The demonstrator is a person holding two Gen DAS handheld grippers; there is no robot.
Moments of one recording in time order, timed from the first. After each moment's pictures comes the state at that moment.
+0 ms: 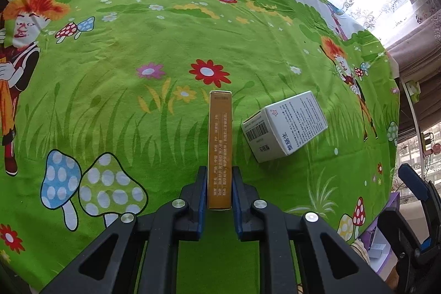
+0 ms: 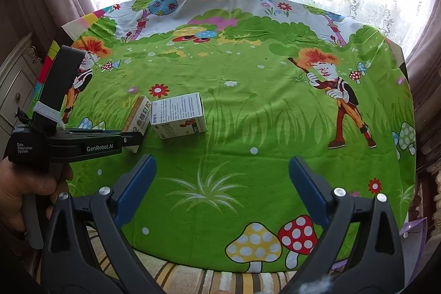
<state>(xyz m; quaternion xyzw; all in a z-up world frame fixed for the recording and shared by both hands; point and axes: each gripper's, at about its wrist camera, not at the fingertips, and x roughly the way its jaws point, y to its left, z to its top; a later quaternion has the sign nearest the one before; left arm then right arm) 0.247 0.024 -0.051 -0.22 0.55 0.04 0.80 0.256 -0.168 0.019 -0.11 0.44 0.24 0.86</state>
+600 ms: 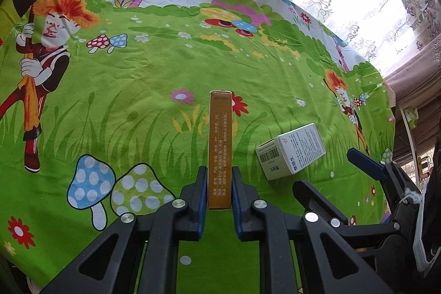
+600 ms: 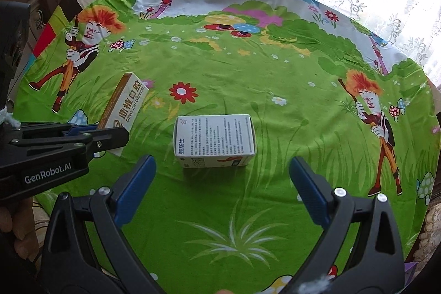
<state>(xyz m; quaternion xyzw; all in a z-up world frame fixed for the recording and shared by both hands) 0.232 0.047 -0.030 -0.24 0.50 0.07 0.83 0.284 -0.096 -0.016 -0.18 0.44 0.28 0.83</state>
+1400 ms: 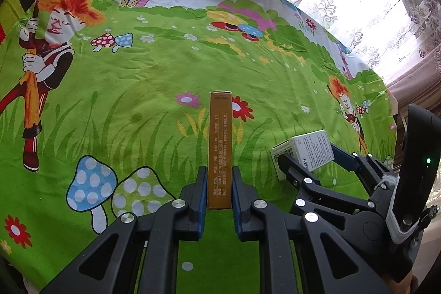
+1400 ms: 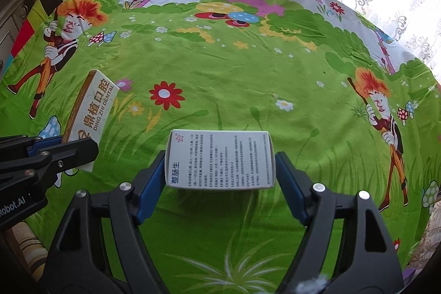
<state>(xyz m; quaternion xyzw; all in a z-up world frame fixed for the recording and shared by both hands) 0.229 0.050 -0.033 -0.25 0.49 0.08 0.83 0.307 -0.079 -0.043 -0.19 0.46 0.26 0.83</state>
